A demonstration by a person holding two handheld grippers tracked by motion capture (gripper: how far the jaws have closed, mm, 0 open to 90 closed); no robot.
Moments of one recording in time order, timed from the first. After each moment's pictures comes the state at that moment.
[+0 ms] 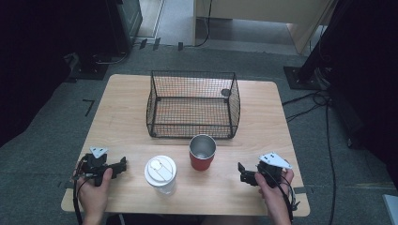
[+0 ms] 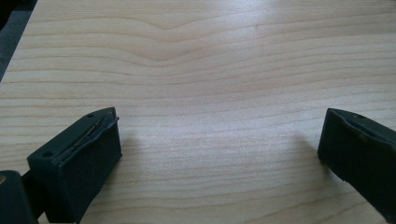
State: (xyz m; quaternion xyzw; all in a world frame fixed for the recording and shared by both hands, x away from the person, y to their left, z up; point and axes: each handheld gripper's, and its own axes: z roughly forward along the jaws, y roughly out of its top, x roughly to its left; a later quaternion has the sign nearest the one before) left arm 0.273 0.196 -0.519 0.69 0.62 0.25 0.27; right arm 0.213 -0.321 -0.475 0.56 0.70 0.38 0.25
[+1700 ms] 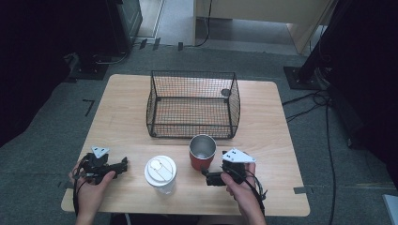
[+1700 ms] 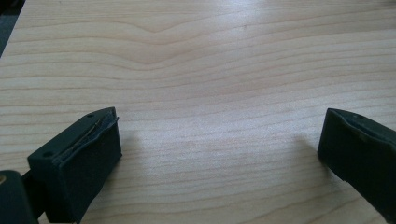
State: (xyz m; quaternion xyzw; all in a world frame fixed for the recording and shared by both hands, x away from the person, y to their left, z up) left arm 0.273 0.193 -0.520 0.70 0.61 0.25 0.28; right arm 0.229 -0.224 -0.465 0.45 0.75 0.46 0.16
